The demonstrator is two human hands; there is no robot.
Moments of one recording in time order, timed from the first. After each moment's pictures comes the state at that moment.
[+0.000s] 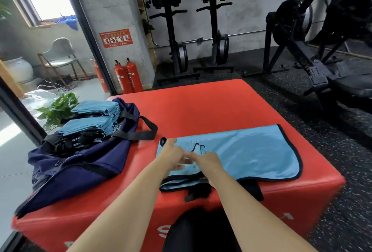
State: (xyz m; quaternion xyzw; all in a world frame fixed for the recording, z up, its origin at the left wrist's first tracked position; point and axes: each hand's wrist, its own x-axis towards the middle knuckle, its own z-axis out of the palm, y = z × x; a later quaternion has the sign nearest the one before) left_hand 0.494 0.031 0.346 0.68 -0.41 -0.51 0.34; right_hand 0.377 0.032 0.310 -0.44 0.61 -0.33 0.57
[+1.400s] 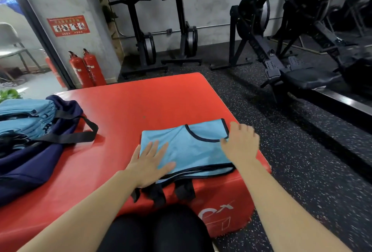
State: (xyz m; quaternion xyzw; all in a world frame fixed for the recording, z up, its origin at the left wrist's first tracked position) left_hand 0.408 0.012 0.291 0.61 -0.78 -0.09 -0.12; right_hand 0.139 -0.003 0.304 -0.61 0.78 -0.16 -0.03
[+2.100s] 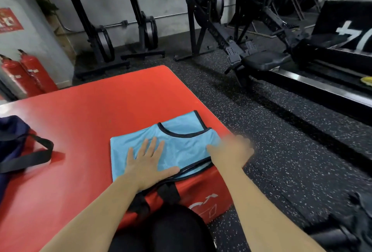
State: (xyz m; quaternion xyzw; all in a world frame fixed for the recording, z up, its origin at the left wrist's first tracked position) left_hand 0.362 -0.013 0.268 0.55 -0.82 -0.09 -0.12; right_hand 0.138 0.028 0.275 -0.40 0.91 -0.13 0.09
